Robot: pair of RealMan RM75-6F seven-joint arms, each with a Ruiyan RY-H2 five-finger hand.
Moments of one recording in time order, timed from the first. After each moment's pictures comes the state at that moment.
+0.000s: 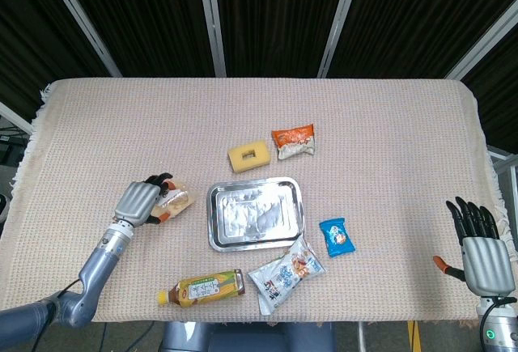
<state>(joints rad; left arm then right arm) -0.58 -1.56 -0.11 -1.37 1.23 1.02 0.19 0.05 -1.20 0.06 -1.54 -1.50 1.52 -0.07</state>
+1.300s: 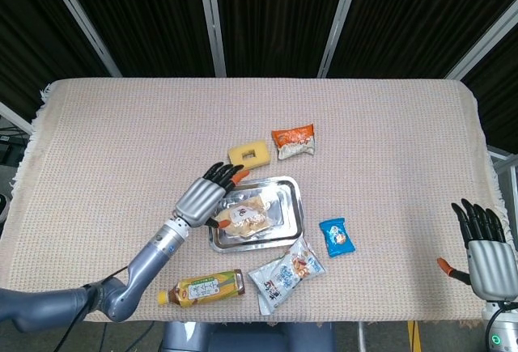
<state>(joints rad) -0.75 -1.63 -0.20 -1.54 1.26 0.99 0.32 0.03 -1.19 0.06 -1.54 -1.51 1.54 -0.05</state>
